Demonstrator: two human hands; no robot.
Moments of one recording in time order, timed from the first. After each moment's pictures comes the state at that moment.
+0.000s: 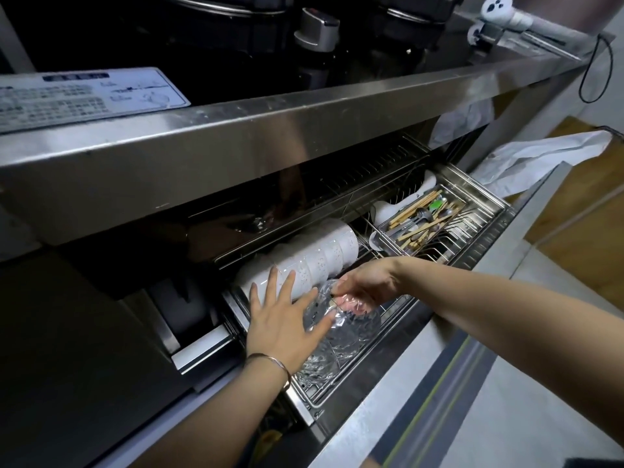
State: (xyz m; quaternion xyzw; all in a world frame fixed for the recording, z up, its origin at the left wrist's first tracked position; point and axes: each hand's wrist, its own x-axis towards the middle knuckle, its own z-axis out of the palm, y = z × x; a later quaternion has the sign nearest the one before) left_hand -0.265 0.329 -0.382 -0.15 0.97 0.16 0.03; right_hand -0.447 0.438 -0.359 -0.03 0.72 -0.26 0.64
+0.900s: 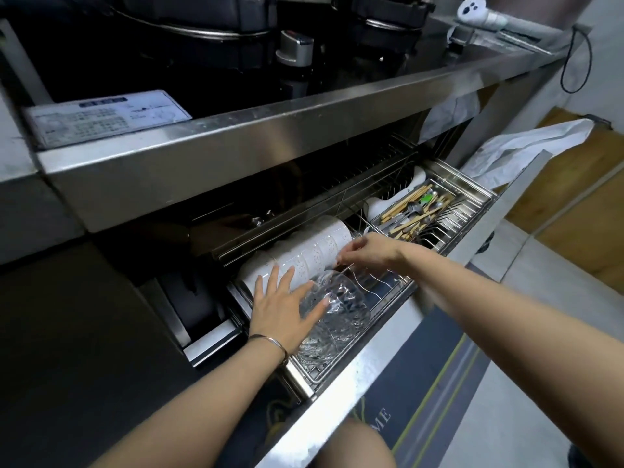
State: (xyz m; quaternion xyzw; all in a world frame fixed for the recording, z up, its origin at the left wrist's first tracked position) left_hand -0.262 0.327 -0.377 -0.13 0.97 0.21 0.05; right_hand -0.411 0.450 -0.291 -0.16 0.86 -0.29 0.38
